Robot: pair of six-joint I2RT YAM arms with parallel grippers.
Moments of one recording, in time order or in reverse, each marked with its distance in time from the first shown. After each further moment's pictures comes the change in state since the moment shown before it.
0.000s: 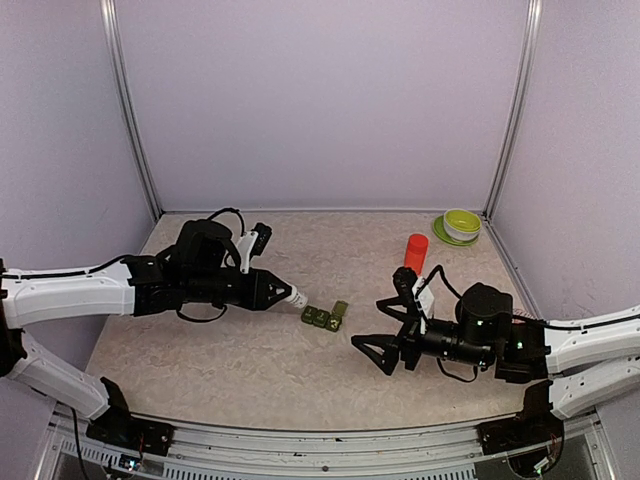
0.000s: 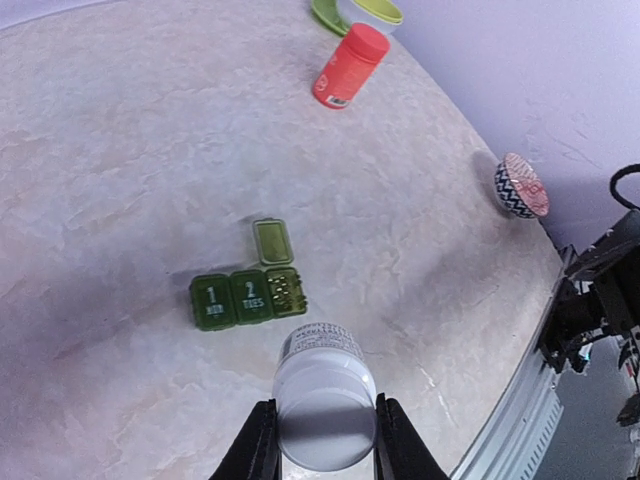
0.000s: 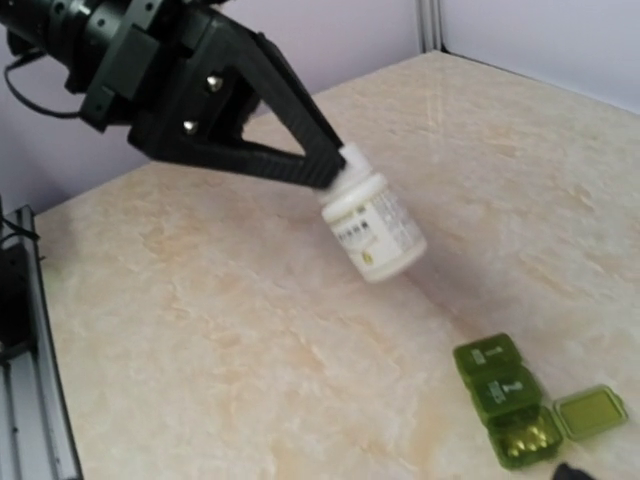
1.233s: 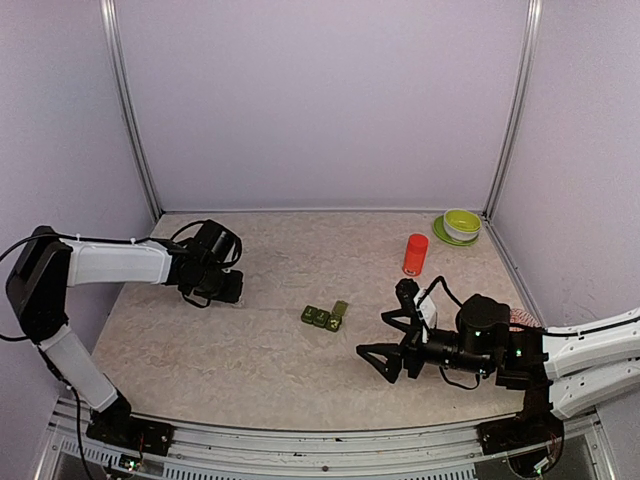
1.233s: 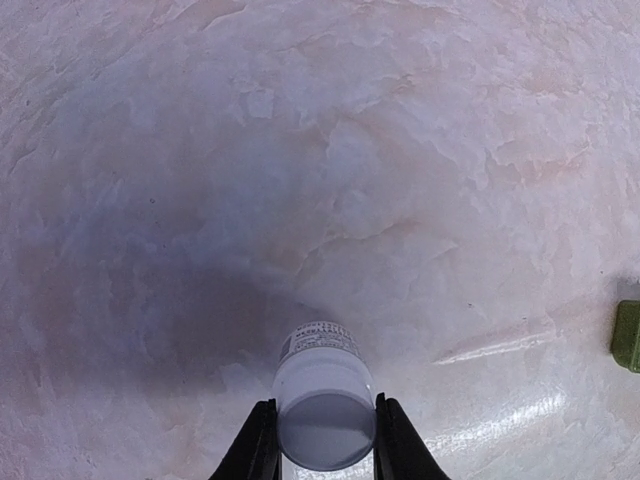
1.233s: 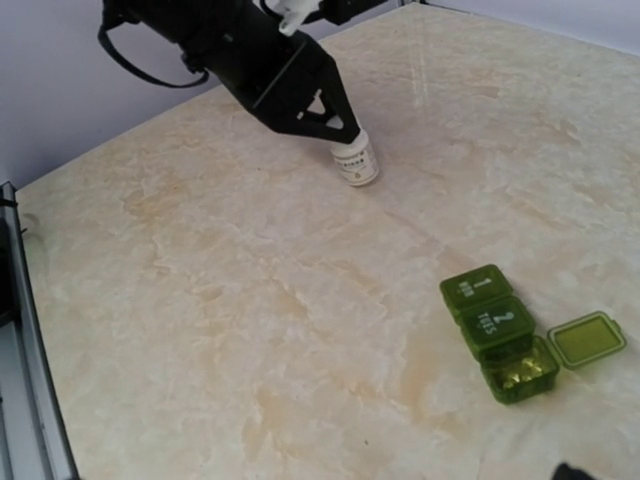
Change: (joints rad) left arm 0.289 0.311 0.103 -0.243 -0.322 0.139; right arm 0.000 -0.005 -0.075 0.017 0.018 0.058
